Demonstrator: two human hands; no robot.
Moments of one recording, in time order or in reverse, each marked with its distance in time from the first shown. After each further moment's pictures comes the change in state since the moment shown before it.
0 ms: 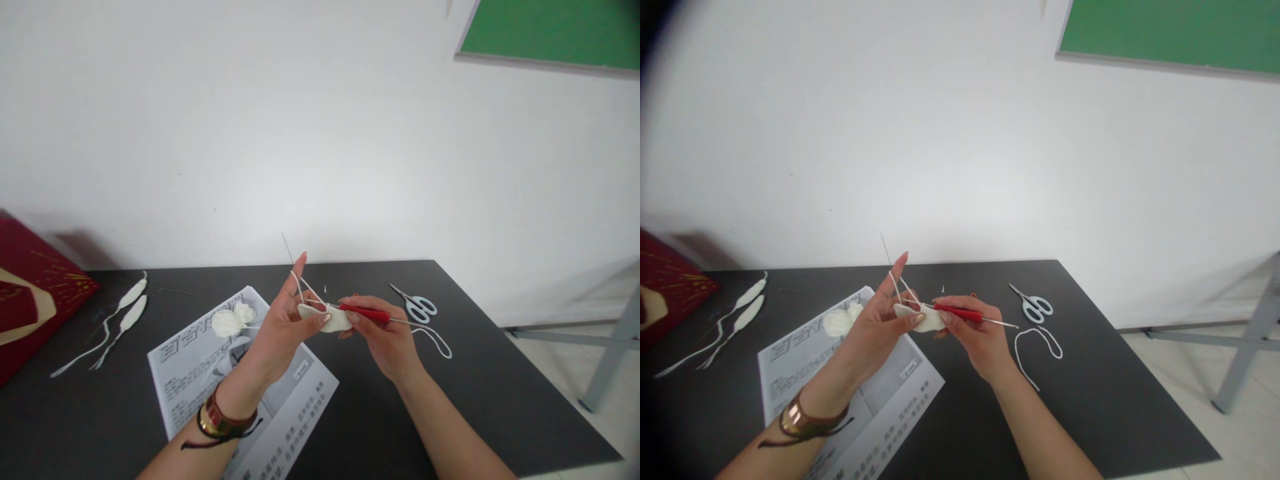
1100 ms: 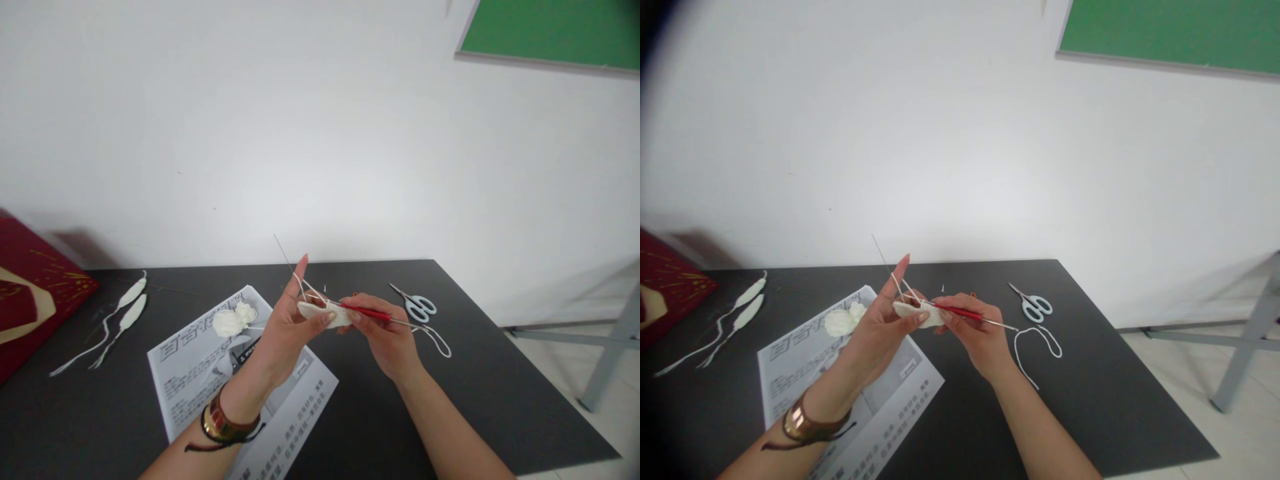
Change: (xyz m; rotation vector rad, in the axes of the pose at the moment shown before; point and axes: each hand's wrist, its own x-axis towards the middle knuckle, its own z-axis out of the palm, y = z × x) left_hand -0.002 -0.005 0.005 -0.036 0.007 -0.001; right_hand 0.000 -0.001 0.000 0.011 -0.031 -0.029
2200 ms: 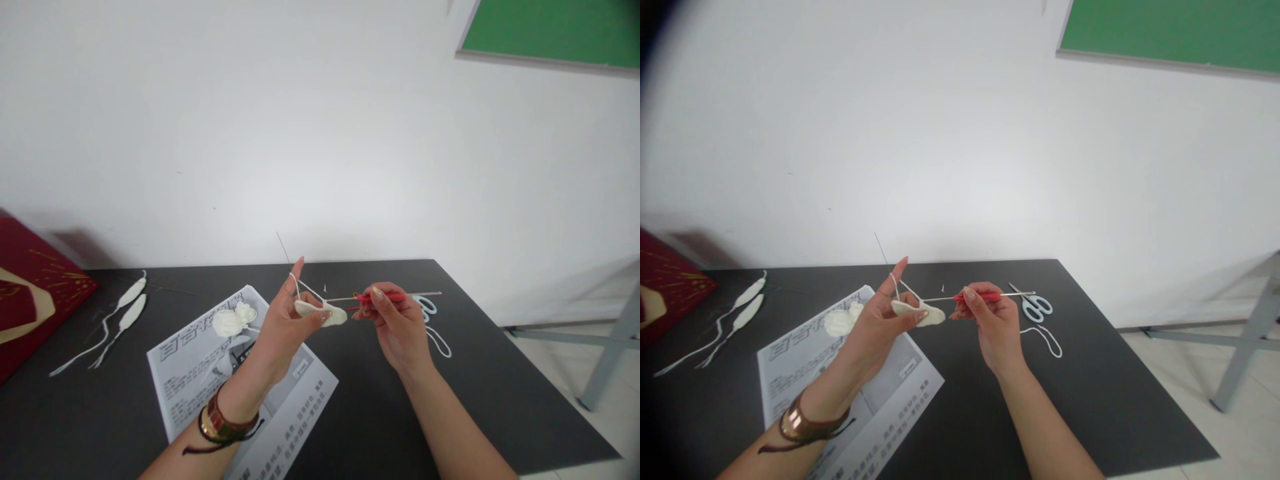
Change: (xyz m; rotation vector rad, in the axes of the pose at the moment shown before) left_hand 0.001 0.010 0.005 0.108 0.176 -0.037; right_hand 0.009 -0.011 -0.003 0.089 0.233 -0.009
